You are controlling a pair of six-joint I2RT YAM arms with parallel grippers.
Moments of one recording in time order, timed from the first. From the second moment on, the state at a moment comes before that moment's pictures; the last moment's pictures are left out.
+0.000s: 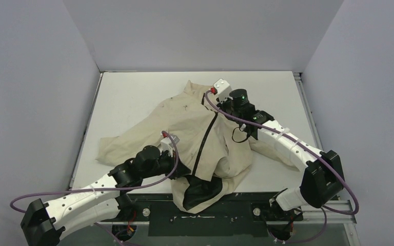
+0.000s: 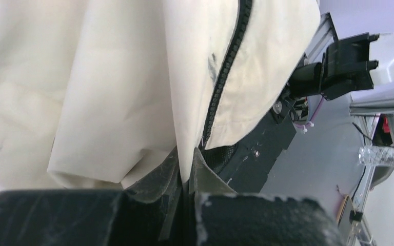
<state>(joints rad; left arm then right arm) -0.91 0.80 0.44 -0.11 0.21 -0.68 0.58 1.43 1.12 -0.20 0.16 -0.33</state>
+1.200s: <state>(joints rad) -0.15 1.27 1.16 -0.55 0.24 -0.37 0.18 1.54 1.33 -0.14 0.32 -0.15</state>
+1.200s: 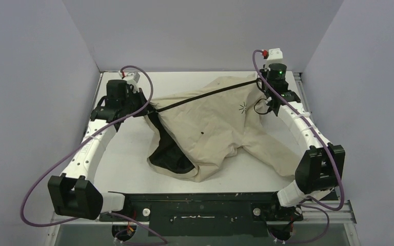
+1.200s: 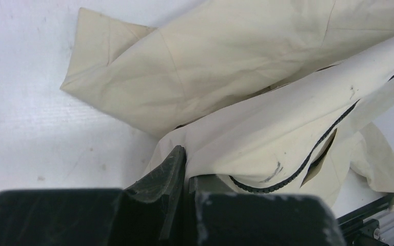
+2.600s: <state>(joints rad) -0.02 1.36 1.36 -0.36 0.27 -0.36 -0.03 1.50 1.64 0.15 0.06 0.16</state>
